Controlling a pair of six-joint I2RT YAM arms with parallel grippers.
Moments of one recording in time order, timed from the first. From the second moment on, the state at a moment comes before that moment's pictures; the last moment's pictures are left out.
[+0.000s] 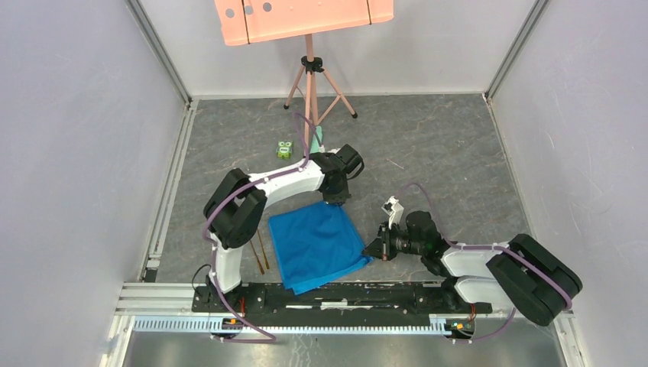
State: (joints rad) left arm -0.81 1.94 1.42 -0.71 -0.17 -0.90; right arm 0.67 1.25 0.07 0.65 -0.51 0.60
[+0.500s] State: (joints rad) left arm -0.78 1.94 1.44 -0.53 -0.02 -0.74; right arm 0.62 1.02 0.34 -0.09 -0.22 0.31
